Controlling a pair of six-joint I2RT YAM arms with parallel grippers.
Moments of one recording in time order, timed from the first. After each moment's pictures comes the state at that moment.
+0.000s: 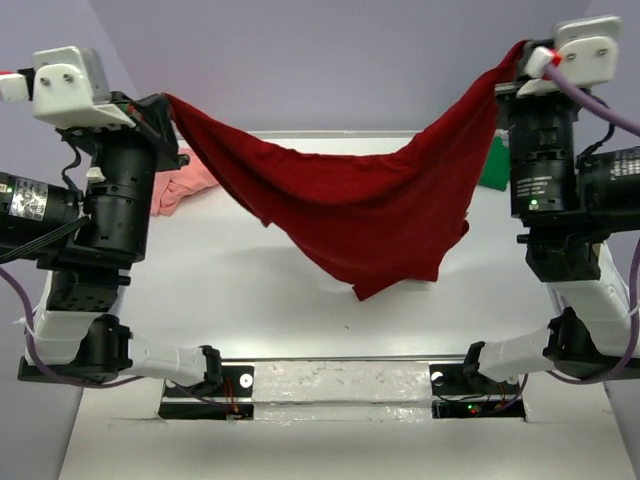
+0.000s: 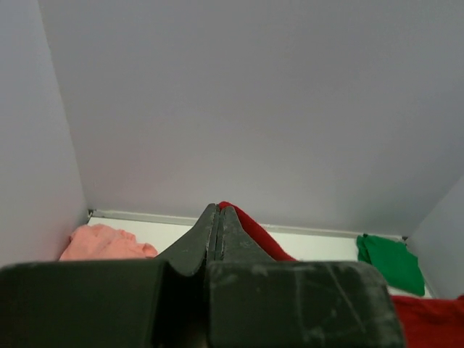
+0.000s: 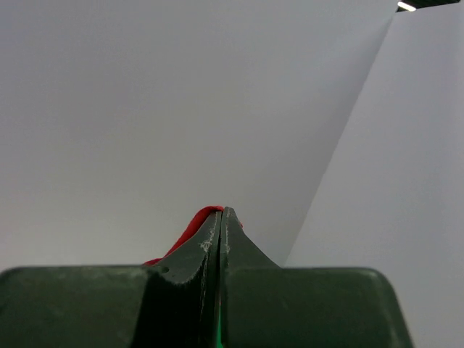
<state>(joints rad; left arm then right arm) -1.40 1.21 2.10 -0.06 -1.29 0.63 1.13 1.35 2.15 0.19 0.97 -1.14</state>
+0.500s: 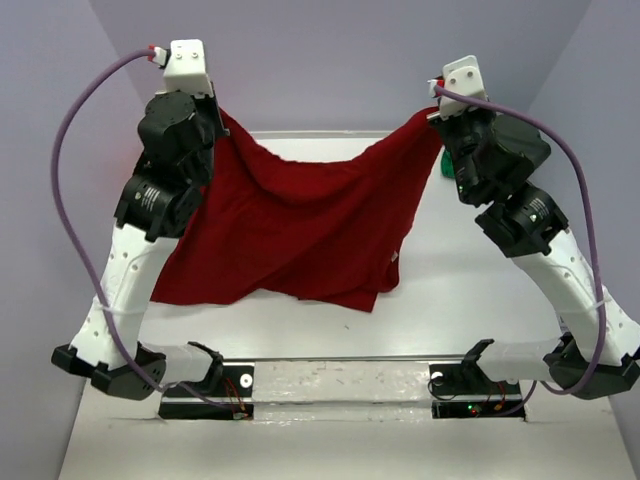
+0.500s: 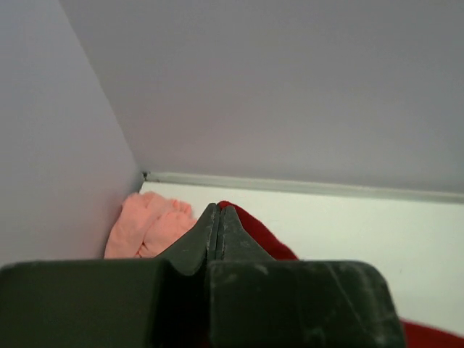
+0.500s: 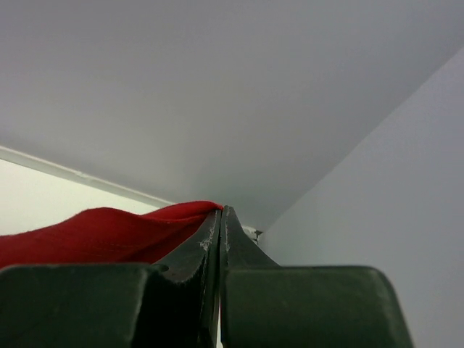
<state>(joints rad) -0.51 1.26 1.84 -0.48 -0.60 0.04 0.76 1.26 1.74 -0.26 0.75 -0.66</state>
